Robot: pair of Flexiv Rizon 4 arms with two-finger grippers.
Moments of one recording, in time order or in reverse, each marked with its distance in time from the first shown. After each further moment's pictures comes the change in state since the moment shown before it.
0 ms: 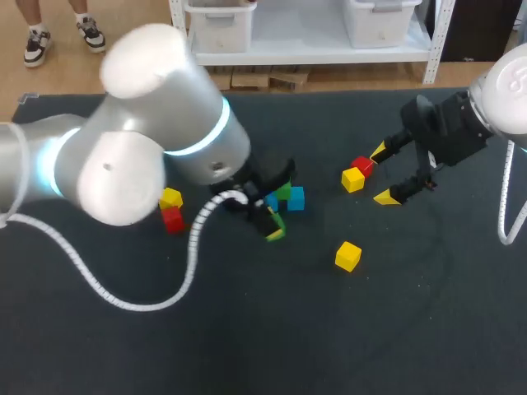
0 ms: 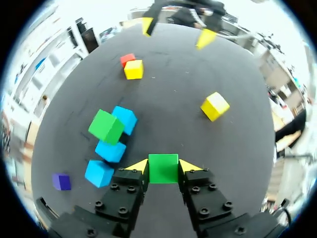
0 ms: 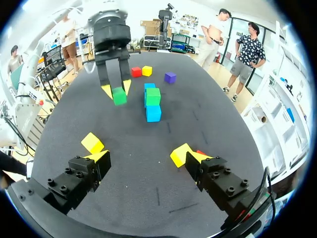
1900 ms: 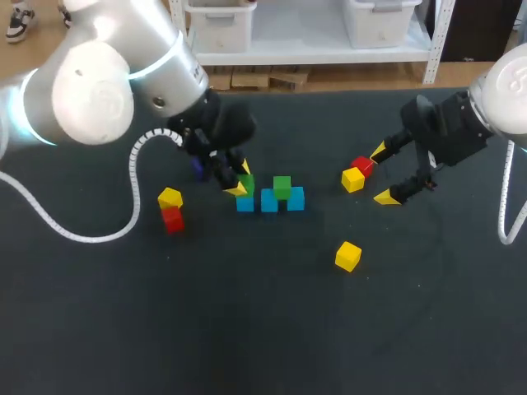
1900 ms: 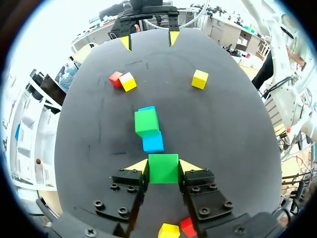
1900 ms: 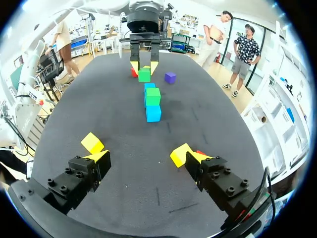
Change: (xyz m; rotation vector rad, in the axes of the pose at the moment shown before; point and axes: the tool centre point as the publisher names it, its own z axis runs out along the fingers) left arm 0.006 0.084 -0.034 0.130 -0.022 0.468; right arm 0.000 0.000 0.000 0.000 0.000 0.000
